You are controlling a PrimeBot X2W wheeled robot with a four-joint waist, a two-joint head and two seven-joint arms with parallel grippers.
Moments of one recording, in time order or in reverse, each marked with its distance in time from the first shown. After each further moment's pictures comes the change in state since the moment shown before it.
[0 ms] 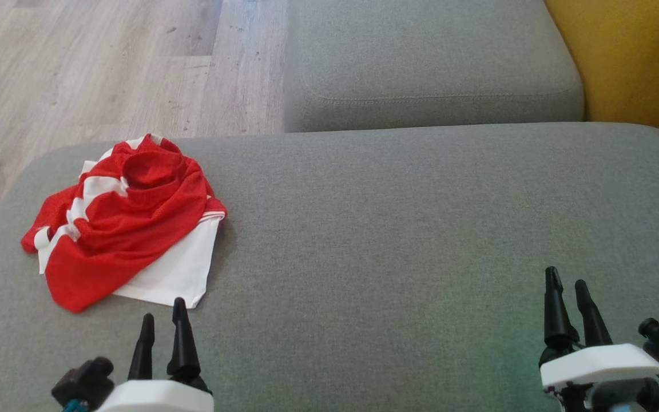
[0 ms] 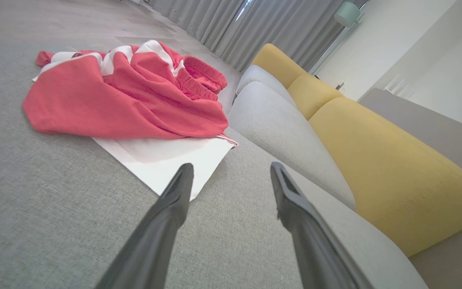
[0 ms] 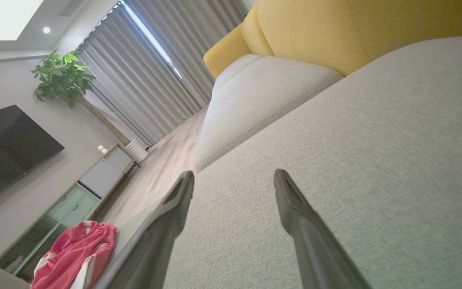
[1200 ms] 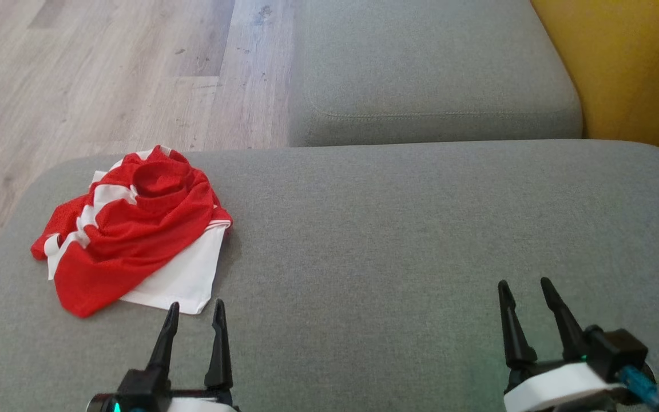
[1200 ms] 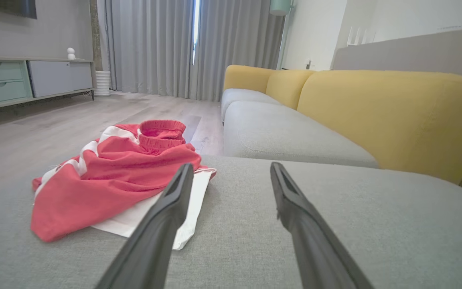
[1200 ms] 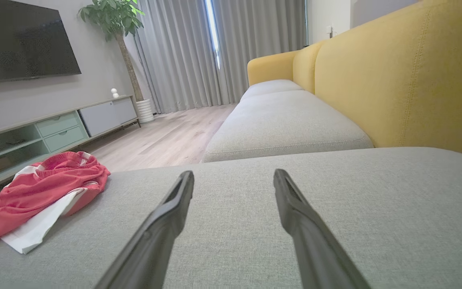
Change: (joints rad) left arm 0.022 0.010 -0.076 -0.028 0.453 0.052 -0.104; right arm 0.033 -0.004 0.088 -0.027 -0.442 0.003 -0.105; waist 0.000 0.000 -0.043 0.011
